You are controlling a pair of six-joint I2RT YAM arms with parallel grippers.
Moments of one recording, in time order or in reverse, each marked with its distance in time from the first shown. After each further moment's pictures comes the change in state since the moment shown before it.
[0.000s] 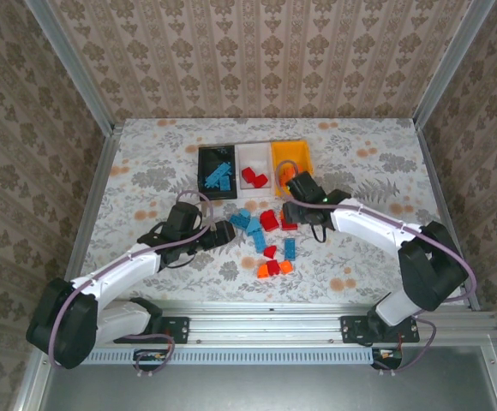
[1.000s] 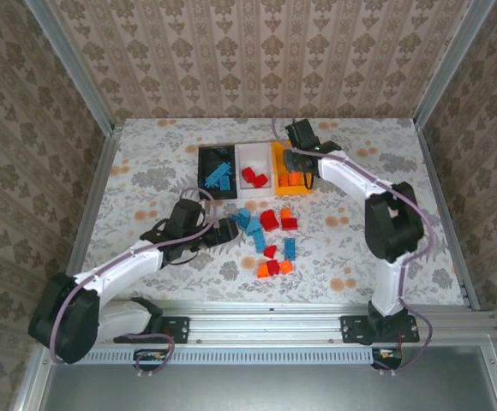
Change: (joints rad) left arm -0.013 0.018 0.023 0.018 0.000 0.000; right arm -0.212 0.472 0.639 -0.008 -0.020 -0.170
